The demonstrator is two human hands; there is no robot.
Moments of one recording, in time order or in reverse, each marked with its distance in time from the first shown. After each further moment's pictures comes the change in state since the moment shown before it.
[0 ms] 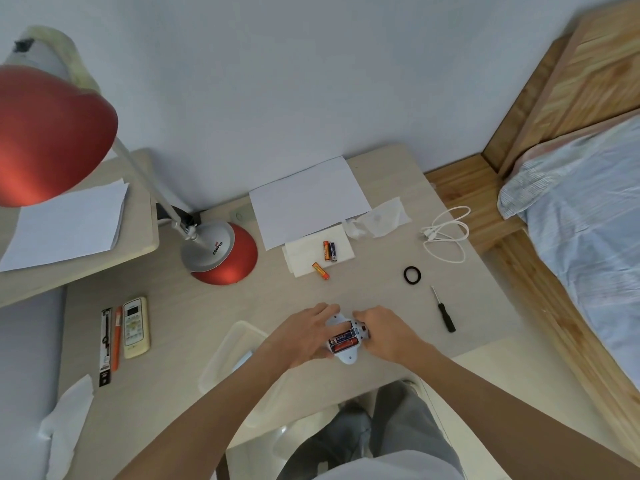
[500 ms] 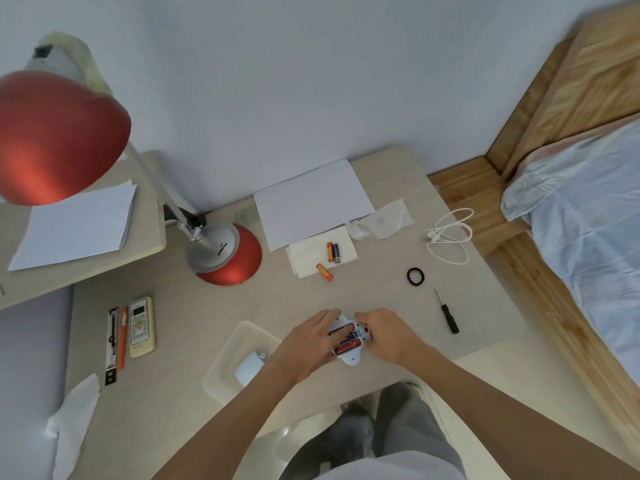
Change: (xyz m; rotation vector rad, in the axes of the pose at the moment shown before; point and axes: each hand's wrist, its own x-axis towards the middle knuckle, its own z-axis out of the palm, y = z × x) left_hand -0.014 0.020 0.019 -0.072 0.166 -0.098; right_hand -0.001 -0.002 0.003 0.009 0.021 0.011
